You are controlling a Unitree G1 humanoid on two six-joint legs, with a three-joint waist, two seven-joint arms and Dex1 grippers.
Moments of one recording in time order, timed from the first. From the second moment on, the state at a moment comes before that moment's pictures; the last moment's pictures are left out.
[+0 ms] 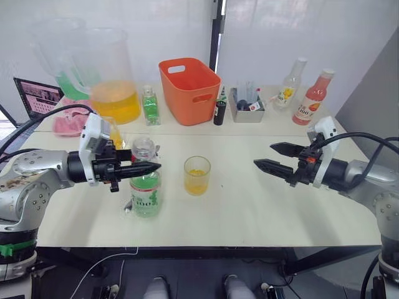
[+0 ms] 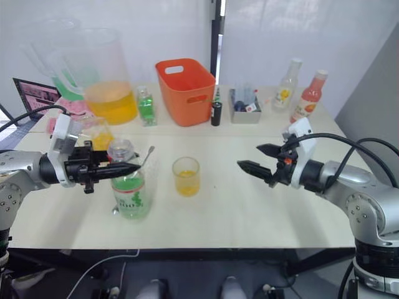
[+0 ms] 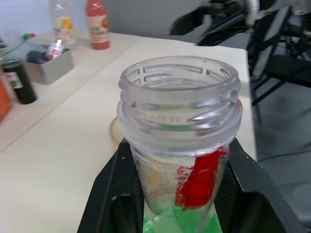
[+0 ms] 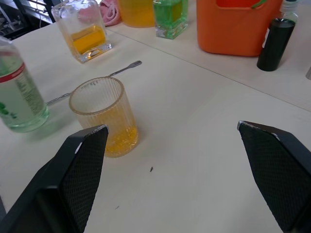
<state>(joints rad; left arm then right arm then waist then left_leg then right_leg) -0.47 0.90 0.23 -0.20 -0.72 0.65 -1.16 -0.46 -0.77 -0.27 -0.41 0.80 1.01 0.67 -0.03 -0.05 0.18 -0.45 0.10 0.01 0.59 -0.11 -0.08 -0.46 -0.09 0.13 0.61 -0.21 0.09</state>
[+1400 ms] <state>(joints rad) -1.11 0.60 -0.20 0.97 0.29 -0.97 -0.78 -0.25 -0.76 -0.36 -0.75 1.19 1.06 0.18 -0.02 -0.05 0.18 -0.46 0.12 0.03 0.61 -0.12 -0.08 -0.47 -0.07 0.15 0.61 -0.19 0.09</state>
